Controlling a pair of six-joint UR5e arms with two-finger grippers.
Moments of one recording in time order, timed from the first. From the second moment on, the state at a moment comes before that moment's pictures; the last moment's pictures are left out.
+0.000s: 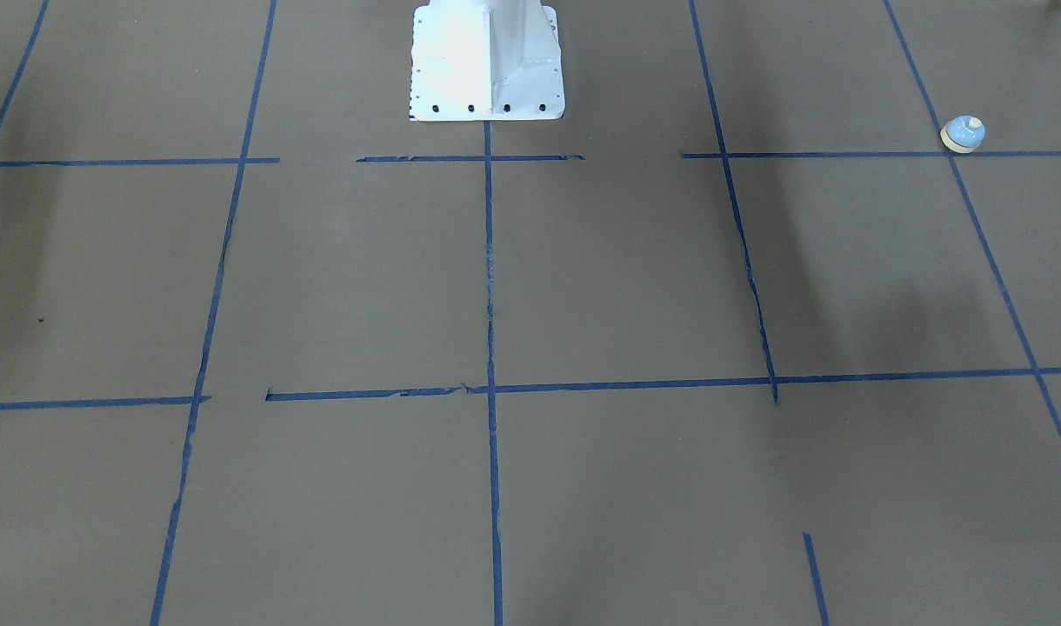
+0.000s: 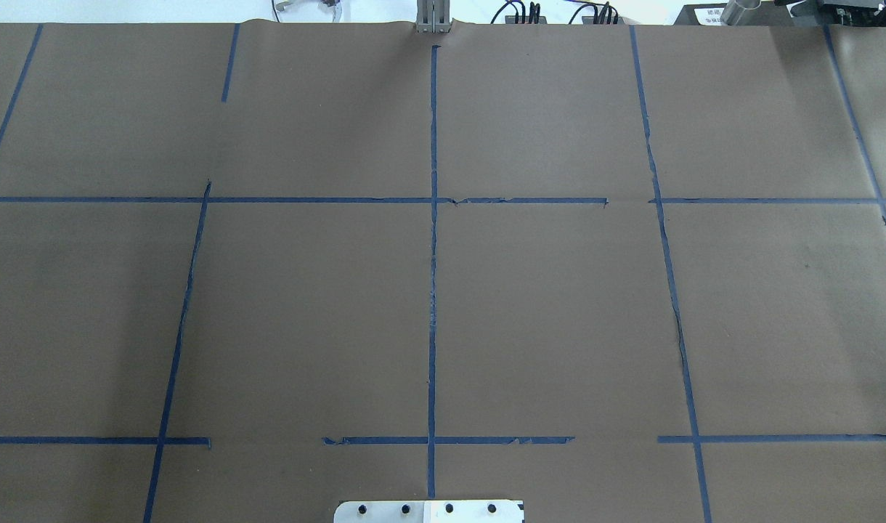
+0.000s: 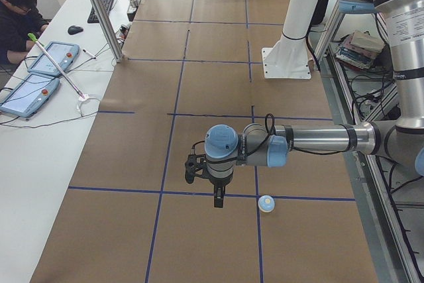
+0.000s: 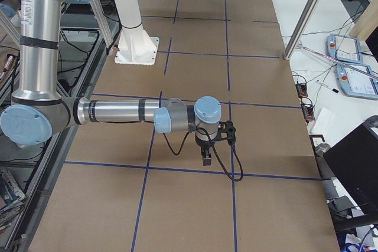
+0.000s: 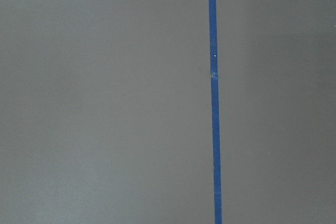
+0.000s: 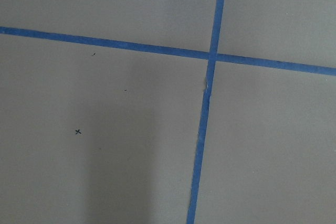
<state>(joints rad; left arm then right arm) -1.56 -1.27 -1.83 -1.62 -2.33 0.02 1.49 -1.70 1.74 -1.49 2.34 0.02</state>
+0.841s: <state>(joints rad) -1.56 -1.30 -1.84 -1.73 -2.34 0.02 1.49 -1.70 1.75 -1.49 2.34 0.02</state>
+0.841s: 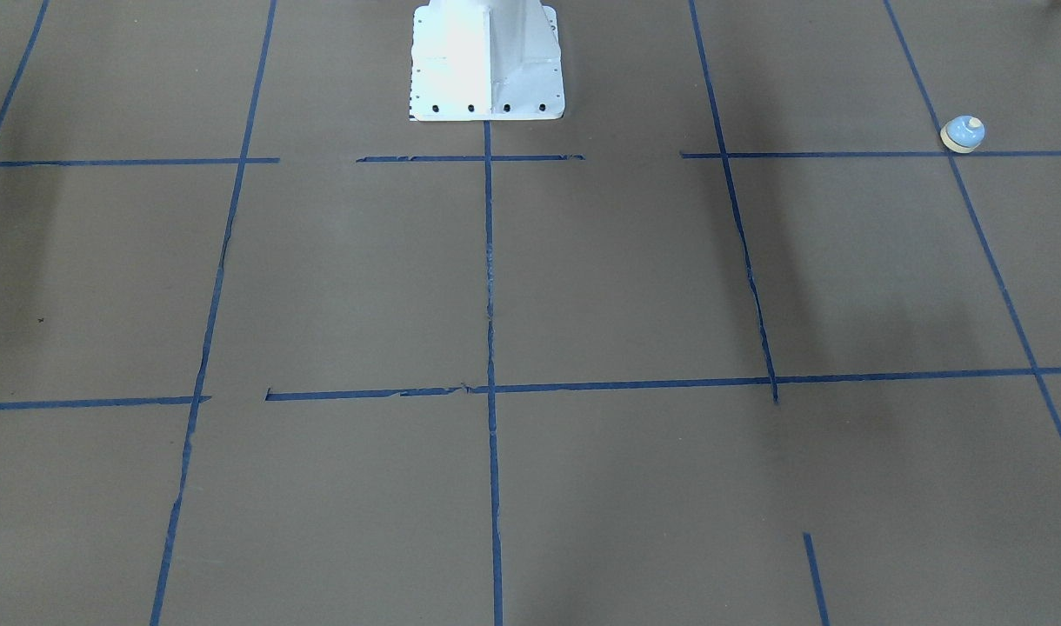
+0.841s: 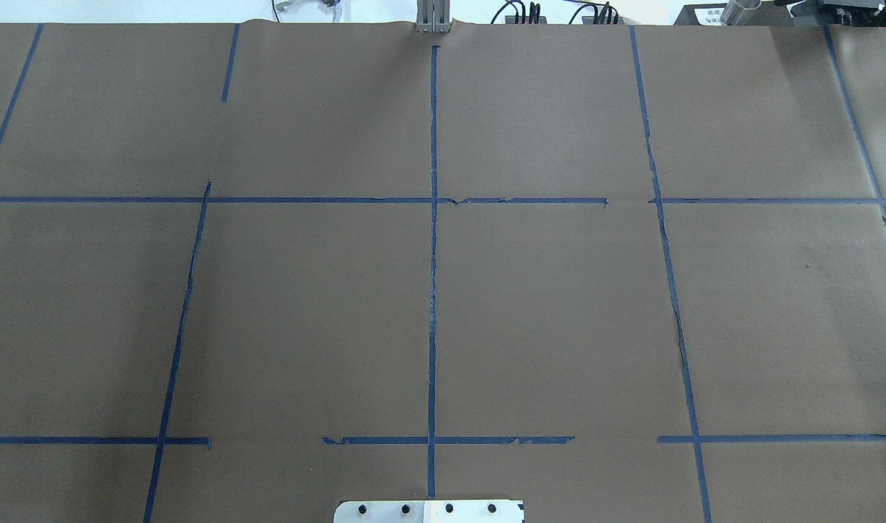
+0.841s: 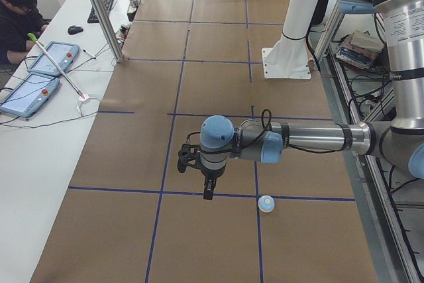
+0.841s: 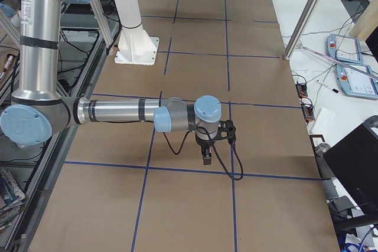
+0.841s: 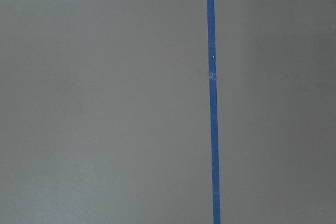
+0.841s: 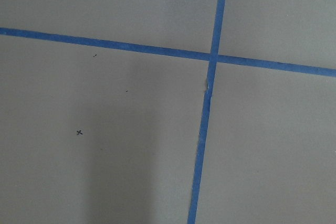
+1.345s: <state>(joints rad) -1.46 -1.25 -1.83 -1.92 -2.47 -0.10 1.49 -1.72 1.77 -1.49 2.35 0.02</state>
